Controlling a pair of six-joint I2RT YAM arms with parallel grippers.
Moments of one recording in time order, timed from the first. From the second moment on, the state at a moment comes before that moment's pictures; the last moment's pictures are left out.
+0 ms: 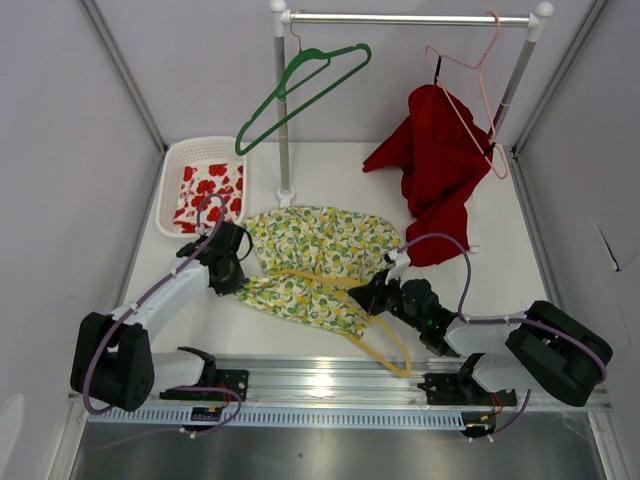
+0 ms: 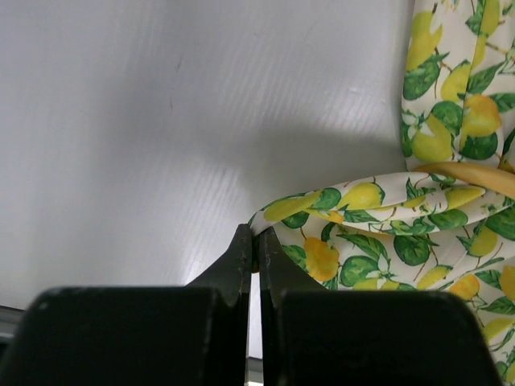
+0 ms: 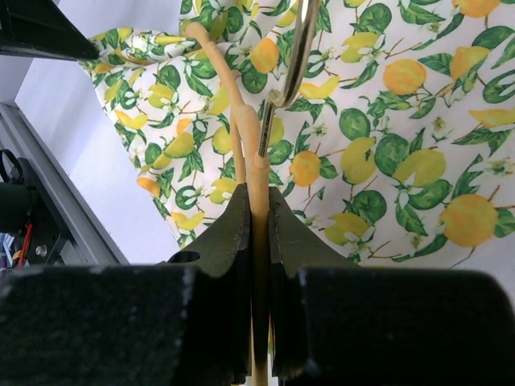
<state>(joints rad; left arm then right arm) -0.30 1.23 0.74 -0.74 -0.21 -0.68 0.83 1.29 0.21 0.82 0.01 0.56</state>
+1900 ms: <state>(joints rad) -1.29 1.58 0.90 -0.27 -0.50 -0.74 0.86 1.37 0.27 0.83 0.08 0.53</state>
